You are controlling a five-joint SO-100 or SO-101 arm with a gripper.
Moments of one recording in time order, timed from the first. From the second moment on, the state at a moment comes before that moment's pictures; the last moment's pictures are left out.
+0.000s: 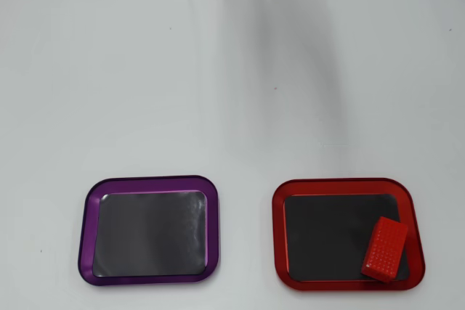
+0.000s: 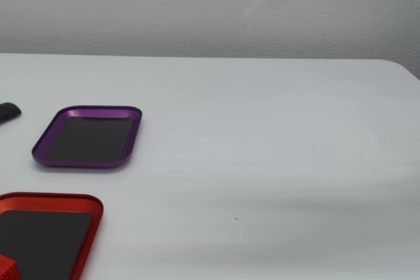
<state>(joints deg) -7.9 122.1 88.2 74.4 -9.4</state>
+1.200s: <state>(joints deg) 2.0 191.0 173.1 70.0 0.2</state>
